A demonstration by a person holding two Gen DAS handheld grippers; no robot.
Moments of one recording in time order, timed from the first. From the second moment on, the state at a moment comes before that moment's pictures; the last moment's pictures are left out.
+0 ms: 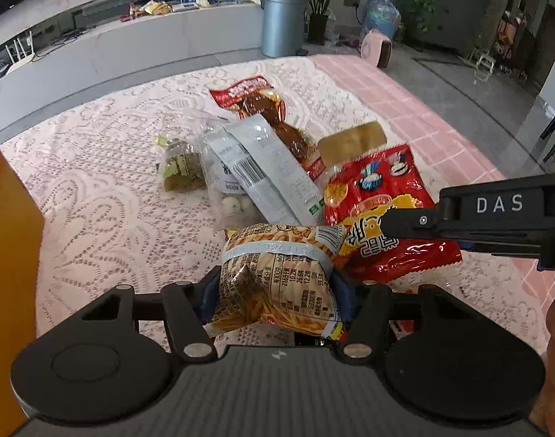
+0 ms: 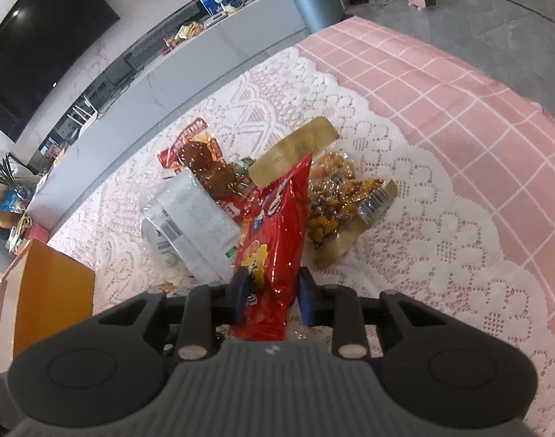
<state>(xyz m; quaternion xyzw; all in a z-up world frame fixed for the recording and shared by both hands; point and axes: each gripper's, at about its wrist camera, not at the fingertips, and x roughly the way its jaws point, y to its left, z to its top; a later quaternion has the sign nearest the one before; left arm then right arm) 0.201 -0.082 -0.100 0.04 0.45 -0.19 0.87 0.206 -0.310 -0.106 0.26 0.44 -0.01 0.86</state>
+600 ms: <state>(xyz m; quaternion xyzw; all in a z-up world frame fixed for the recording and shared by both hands) 0.163 -0.045 -0.023 0.03 0.38 -0.17 0.91 0.160 -0.287 -0.040 0.22 0.37 0.01 0.90</state>
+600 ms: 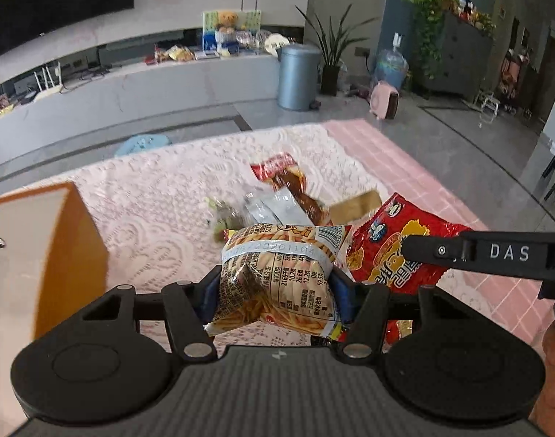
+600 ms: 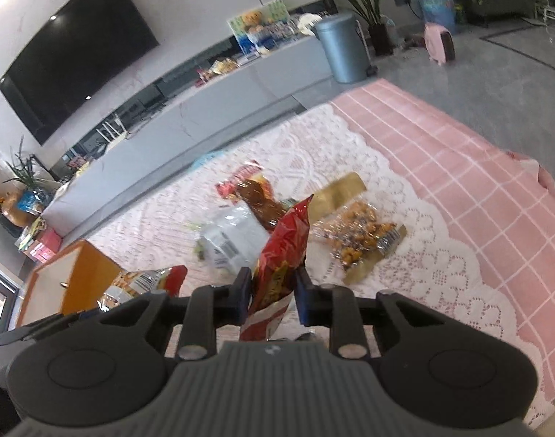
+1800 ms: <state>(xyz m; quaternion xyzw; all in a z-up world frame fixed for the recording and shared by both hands) 0.146 0.189 0.023 -0.01 0.41 -0.04 0.91 0.133 -0.018 0.016 0.11 0.40 0.26 0.87</state>
